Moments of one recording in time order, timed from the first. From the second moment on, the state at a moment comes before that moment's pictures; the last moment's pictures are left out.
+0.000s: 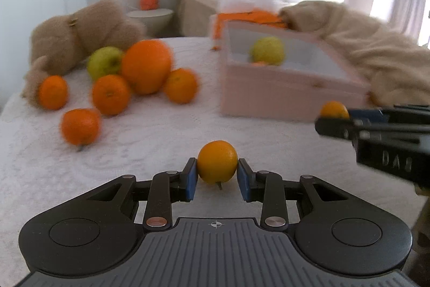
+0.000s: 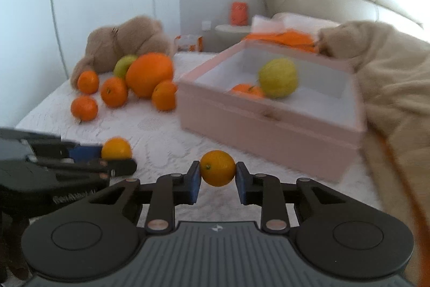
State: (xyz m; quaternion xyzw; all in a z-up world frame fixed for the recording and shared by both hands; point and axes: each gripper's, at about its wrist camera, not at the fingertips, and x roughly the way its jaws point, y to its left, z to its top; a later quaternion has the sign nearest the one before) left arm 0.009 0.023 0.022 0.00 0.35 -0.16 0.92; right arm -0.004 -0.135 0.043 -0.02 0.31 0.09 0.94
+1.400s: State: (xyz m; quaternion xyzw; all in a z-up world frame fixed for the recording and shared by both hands) left arm 0.041 -0.004 0.068 -0.01 0.35 -0.15 0.93; right arm 0.097 -0.186 0.114 0.01 0.31 0.03 0.95
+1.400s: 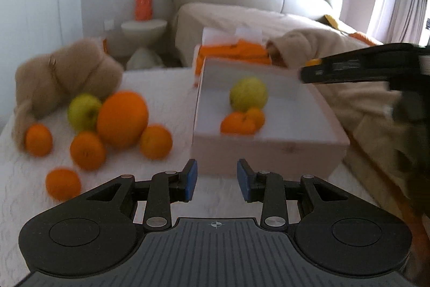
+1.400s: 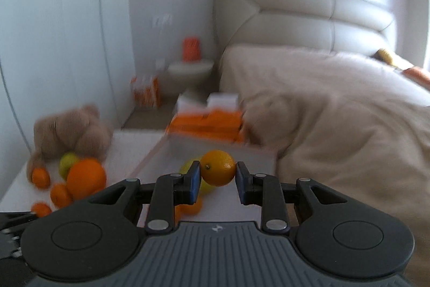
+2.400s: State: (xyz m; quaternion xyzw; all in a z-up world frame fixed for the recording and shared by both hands) left arm 0.038 0.079 0.051 0.01 0.29 -0.04 0.96; right arm 0.012 -0.131 0.050 0.01 0.29 0.07 0.95
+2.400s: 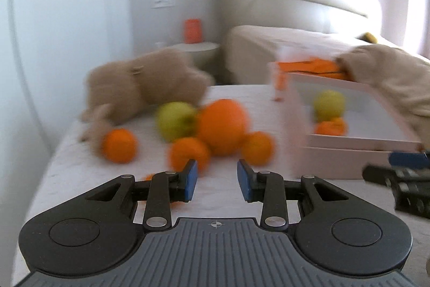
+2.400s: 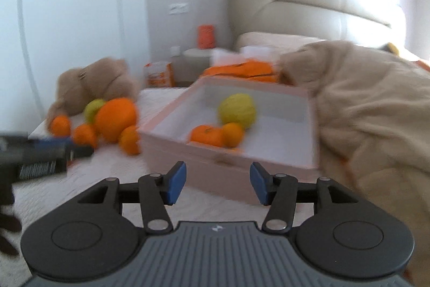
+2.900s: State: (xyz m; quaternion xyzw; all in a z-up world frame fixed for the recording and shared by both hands) left arm 0.027 0.204 0.038 -0.15 0.28 0.08 0.94; right arm 0.051 0.006 0.038 -0.02 0.30 0.28 0.91
